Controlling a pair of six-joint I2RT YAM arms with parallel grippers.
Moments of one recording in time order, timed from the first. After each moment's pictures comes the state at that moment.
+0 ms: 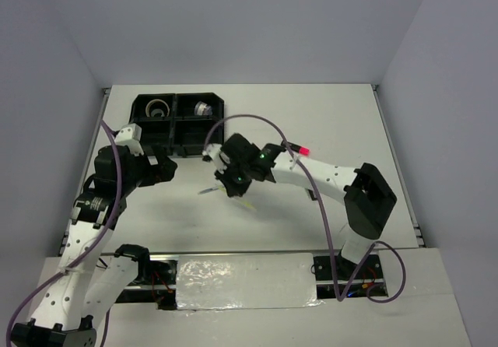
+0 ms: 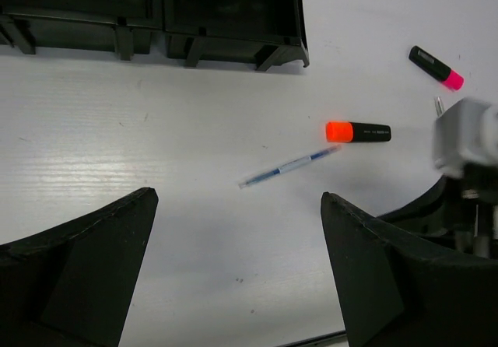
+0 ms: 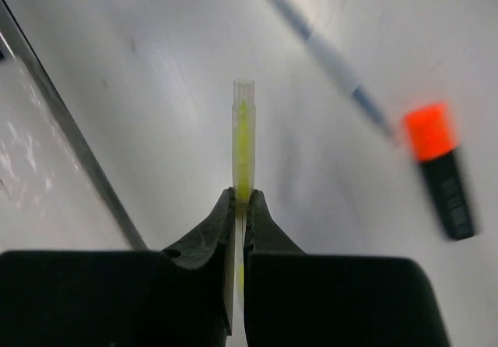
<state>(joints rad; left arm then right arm) -0.14 0.71 0.82 -0.62 0.09 -0.37 0.93 1.70 1.25 -0.57 -0.23 -0.03</state>
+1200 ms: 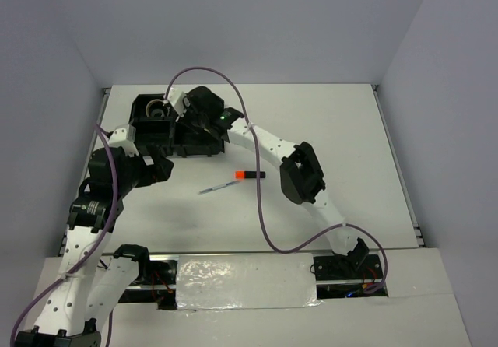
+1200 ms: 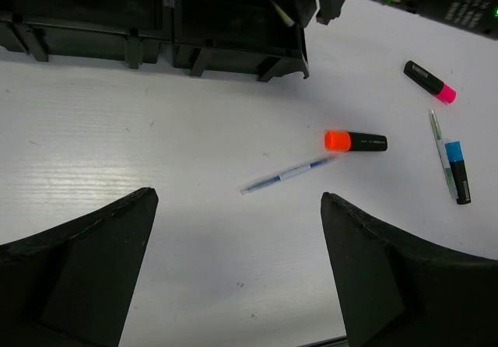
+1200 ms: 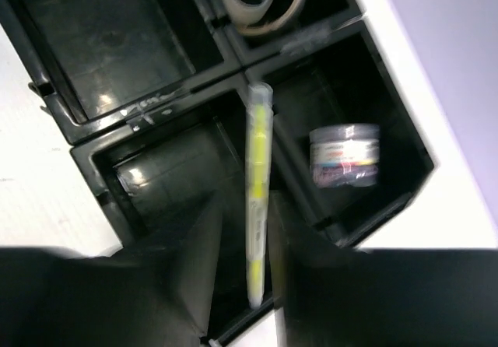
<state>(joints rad) -0.09 0.68 0.82 -0.63 0.11 -0.37 0.83 2.41 2.28 -0.35 -0.01 -0.41</state>
